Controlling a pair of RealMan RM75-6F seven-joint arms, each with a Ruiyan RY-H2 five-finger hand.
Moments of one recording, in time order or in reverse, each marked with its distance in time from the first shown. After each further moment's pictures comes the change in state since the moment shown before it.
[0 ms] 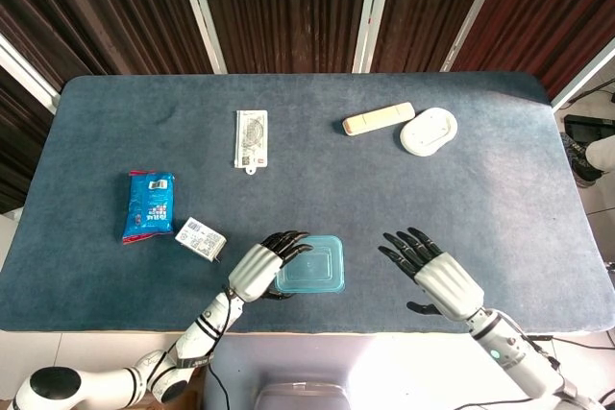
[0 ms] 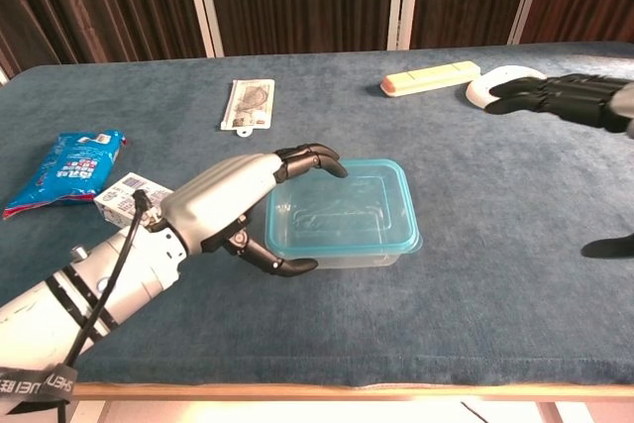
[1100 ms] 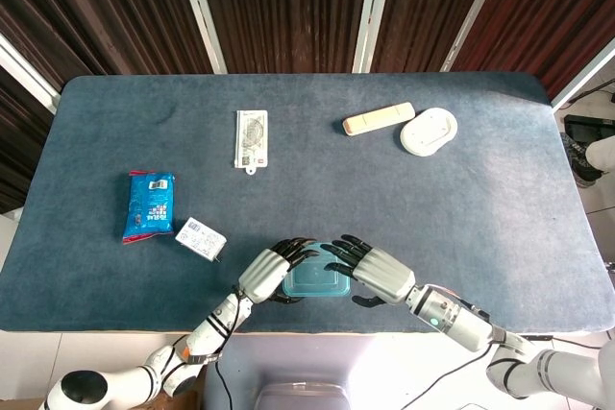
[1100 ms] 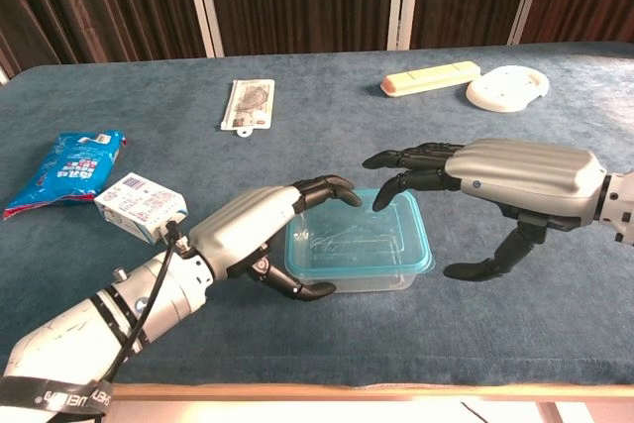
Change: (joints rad) left arm -0.023 -0.134 0.025 0.255 0.026 -0.081 -0.191; right arm 0.280 -0.225 -0.064 0.247 0.007 -0.141 0.213
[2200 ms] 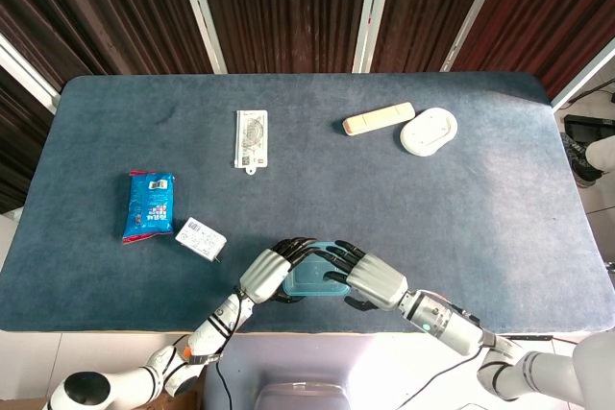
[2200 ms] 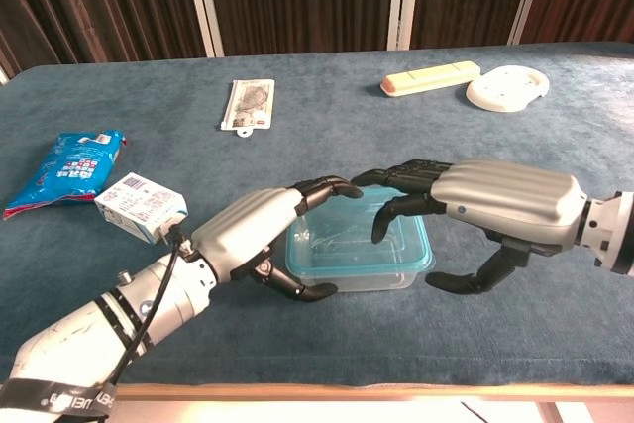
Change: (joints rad) left arm 0.002 -0.017 0.004 0.022 0.001 -0.010 0.013; right arm 0.015 -0.085 -0.057 0.081 0.033 0.062 -0.037
